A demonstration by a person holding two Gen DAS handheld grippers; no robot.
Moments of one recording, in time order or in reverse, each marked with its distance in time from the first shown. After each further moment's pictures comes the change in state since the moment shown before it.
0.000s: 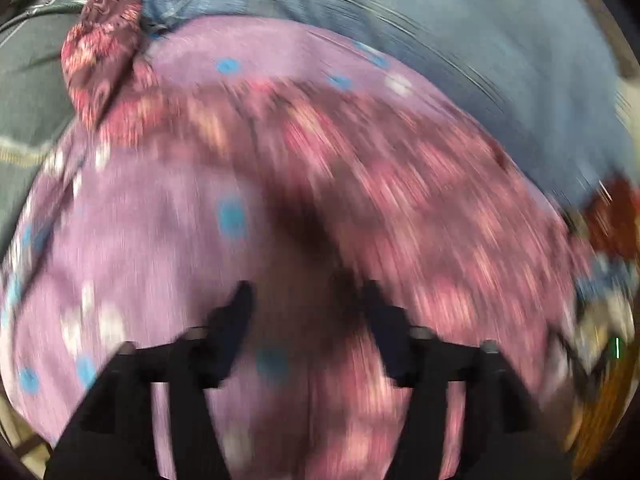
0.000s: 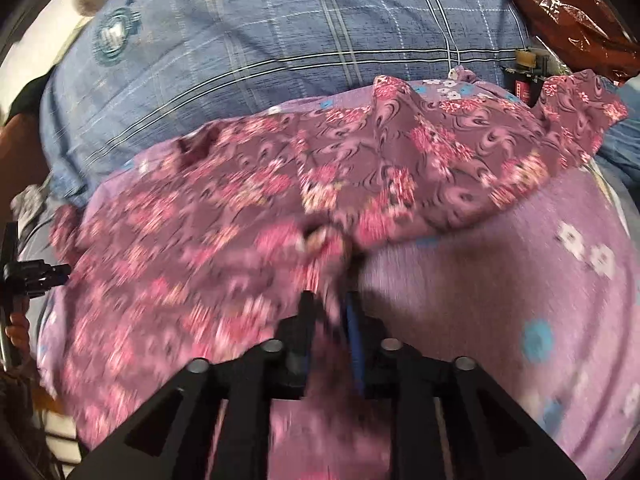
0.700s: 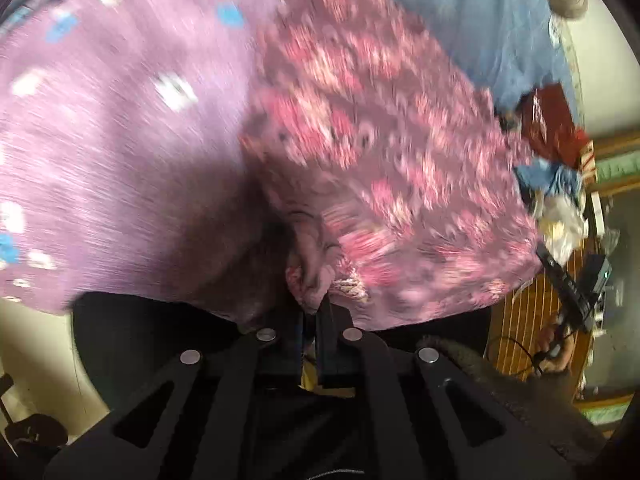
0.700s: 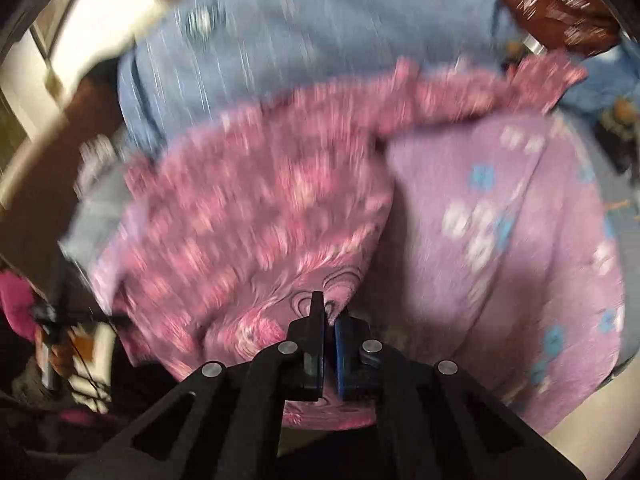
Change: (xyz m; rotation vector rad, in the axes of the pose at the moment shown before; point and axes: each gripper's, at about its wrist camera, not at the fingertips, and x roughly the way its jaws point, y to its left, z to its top) left arm -0.032 0.008 -0.168 -0.021 0.146 -0.200; right arm -0.124 -0.009 -0.105 -0.054 -0.038 0.166
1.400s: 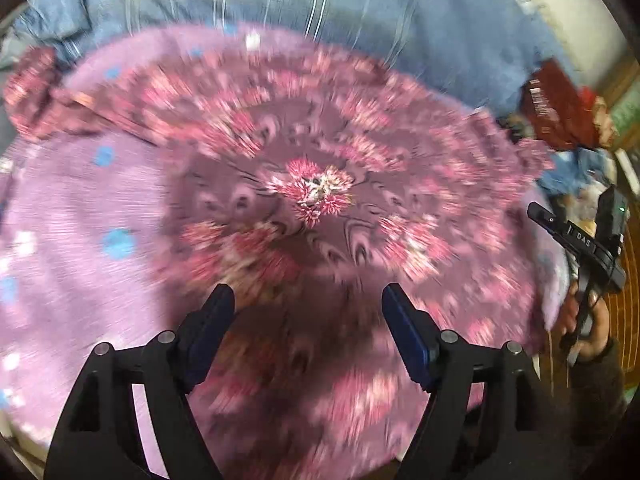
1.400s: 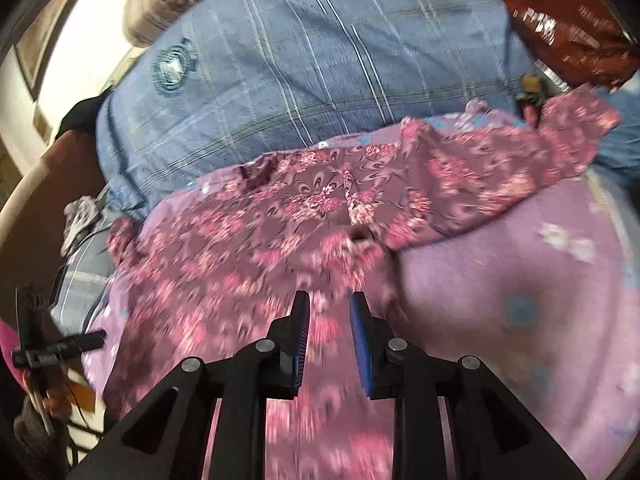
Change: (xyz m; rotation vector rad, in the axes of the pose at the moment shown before) left arm 0.058 -0.094 0.126 0.241 -0.139 0.177; right arm 0.096 0.003 0.099 0.060 -0.079 -0.017
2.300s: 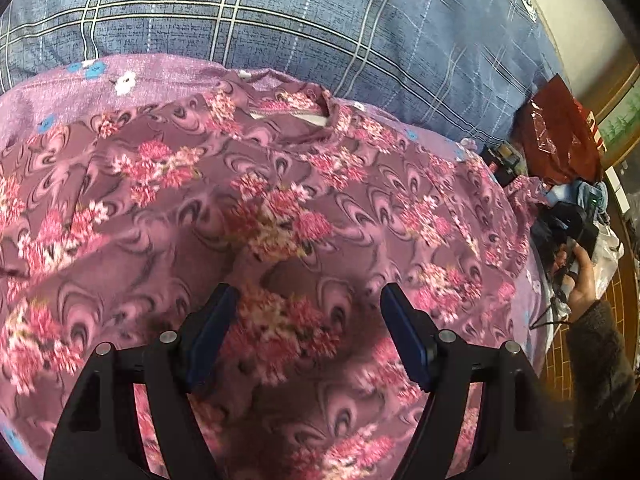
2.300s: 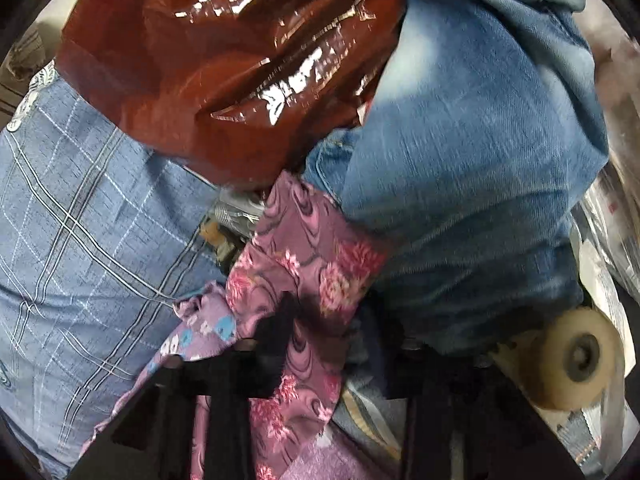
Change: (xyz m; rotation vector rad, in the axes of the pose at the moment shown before) left arm 0.076 -0.060 0.114 0.047 -0.057 -0.132; right arm -0.011 -0.276 0.149 0.629 -0.298 -0.450
